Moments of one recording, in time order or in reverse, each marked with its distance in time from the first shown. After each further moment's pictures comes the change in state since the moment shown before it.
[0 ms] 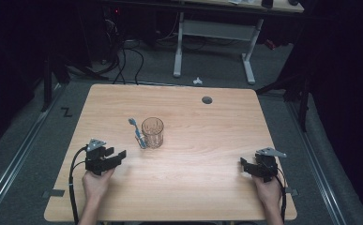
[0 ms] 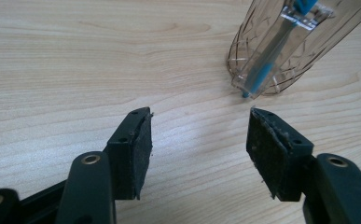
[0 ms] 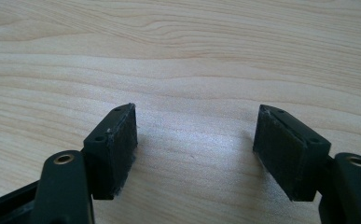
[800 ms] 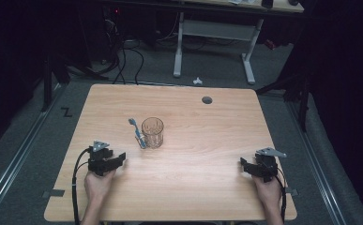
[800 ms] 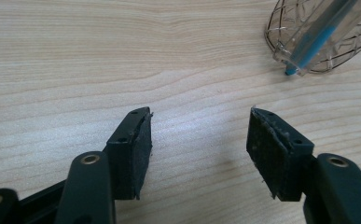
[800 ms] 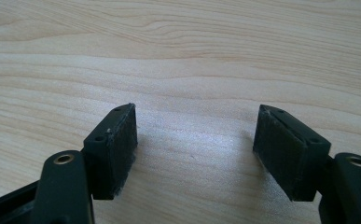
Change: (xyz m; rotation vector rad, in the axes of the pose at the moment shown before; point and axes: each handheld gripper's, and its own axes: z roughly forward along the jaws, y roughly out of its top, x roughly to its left) left arm 0.005 -0.011 0.018 0.044 0.090 0.003; right arm 0.000 0.000 0.000 0.000 0.000 0.000
